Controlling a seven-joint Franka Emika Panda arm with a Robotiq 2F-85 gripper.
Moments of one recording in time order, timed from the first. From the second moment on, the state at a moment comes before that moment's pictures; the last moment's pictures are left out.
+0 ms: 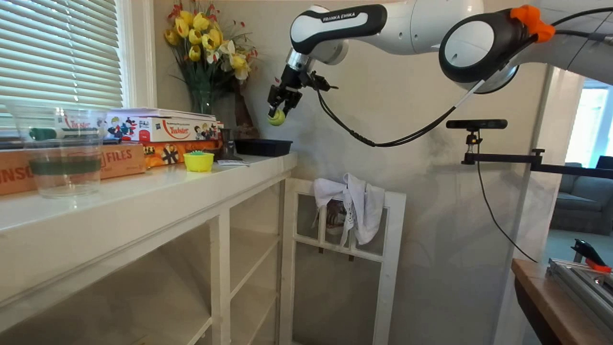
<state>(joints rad) -0.36 1.06 0.01 -0.46 0.04 2.03 -0.17</state>
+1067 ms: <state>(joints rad) -0.37 1.16 0.05 -0.45 0.04 2.11 -0.40</state>
